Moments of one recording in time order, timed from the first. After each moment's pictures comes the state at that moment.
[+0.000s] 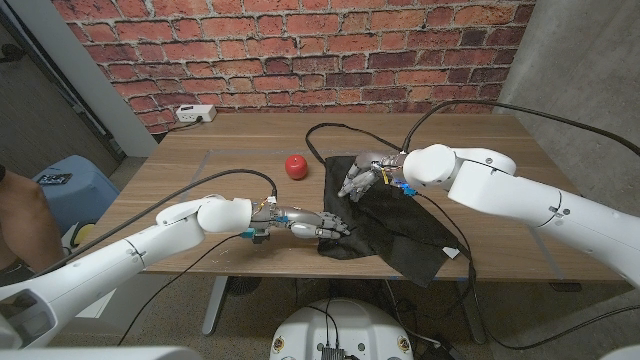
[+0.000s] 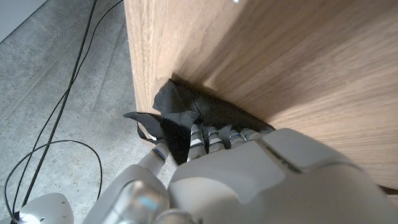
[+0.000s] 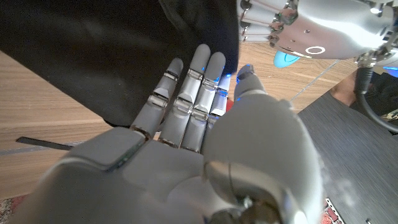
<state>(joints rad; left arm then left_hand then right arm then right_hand) 0.80 0.92 0.68 -1.72 0.25 -0.48 -0.52 -0.01 0.19 0.62 0.21 0.18 0.09 -0.07 0.19 0.18 -0.03 -0.04 0.20 0.17 -0.17 0.07 0.19 0.18 -0.17 0.06 0.20 0.18 -0.50 -0.91 -0.88 -2.36 0.17 -0.94 0.24 1.17 0.07 0.10 -0.06 0.18 0.88 0.12 0.24 0.29 0.95 0.00 0.65 0.41 0.98 -0.12 0.34 0.49 0.72 0.08 0.22 0.18</state>
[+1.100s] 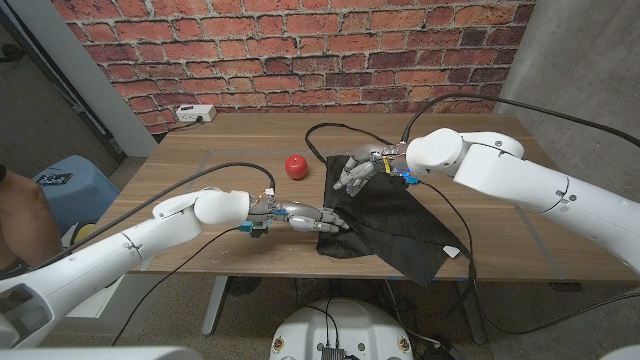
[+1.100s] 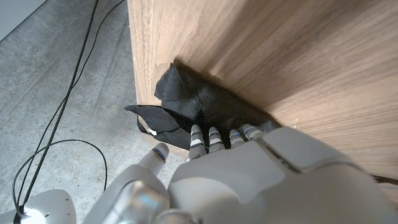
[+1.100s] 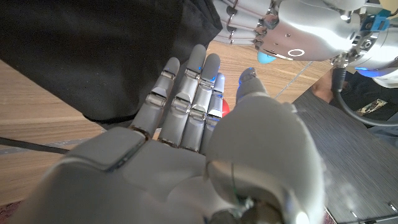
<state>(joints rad) 0.79 0.95 0.66 -1.76 0.20 -0.46 -0.56 -0.01 0.19 0.64 0.20 0.18 0.08 -0.07 0.18 0.18 -0.04 -0.04 0.20 0.17 -0.17 0.07 0.19 0.18 -0.17 0.06 0.21 0.18 -0.46 -0.93 -0.84 -2.34 0.23 -0.89 0.30 1.14 0.07 0.10 -0.06 0.19 0.84 0.14 0.21 0.27 0.94 0.03 0.61 0.37 0.96 -0.08 0.33 0.47 0.71 0.11 0.21 0.18</state>
